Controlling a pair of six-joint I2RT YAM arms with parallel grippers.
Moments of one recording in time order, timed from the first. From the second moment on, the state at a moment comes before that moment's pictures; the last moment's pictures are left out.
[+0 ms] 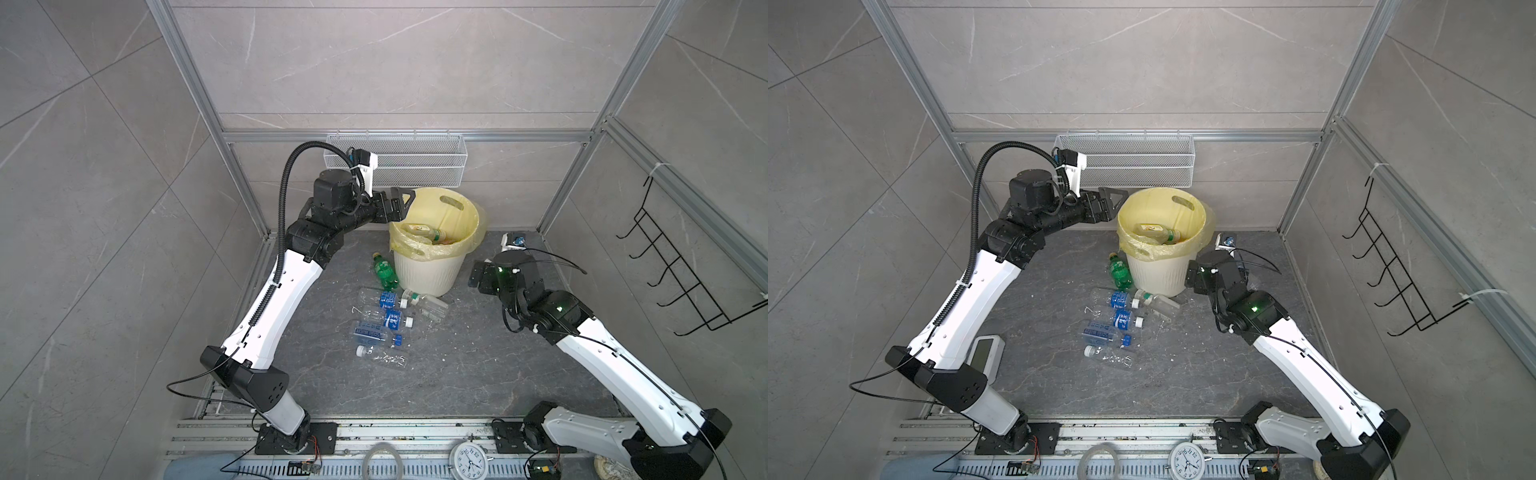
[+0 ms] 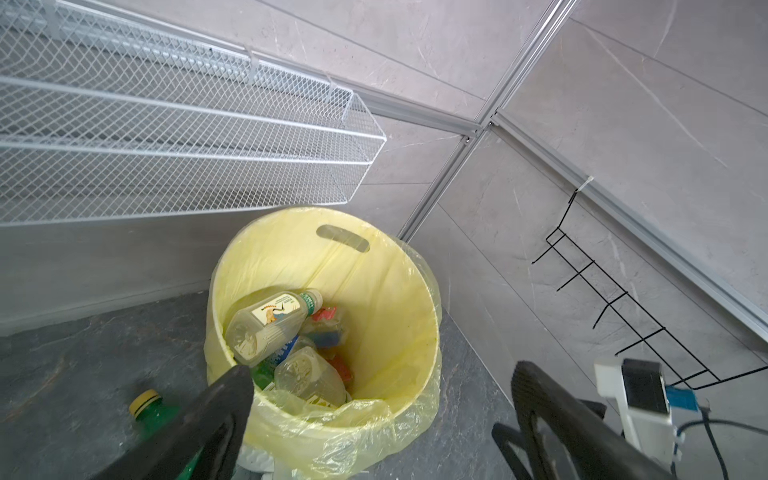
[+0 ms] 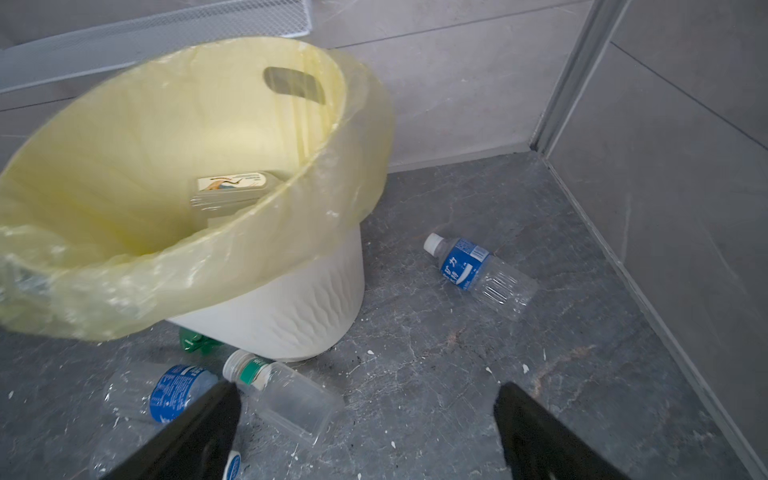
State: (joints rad) left arm -0.50 1.59 1.92 -0.54 0.27 -0.39; right arm 0.54 1.15 1.23 -0.69 0.53 0.47
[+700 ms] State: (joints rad) left arm -0.29 1.30 1.07 -0.39 0.32 -0.72; right arm -0.02 1.60 1.28 -0.62 0.12 0.59
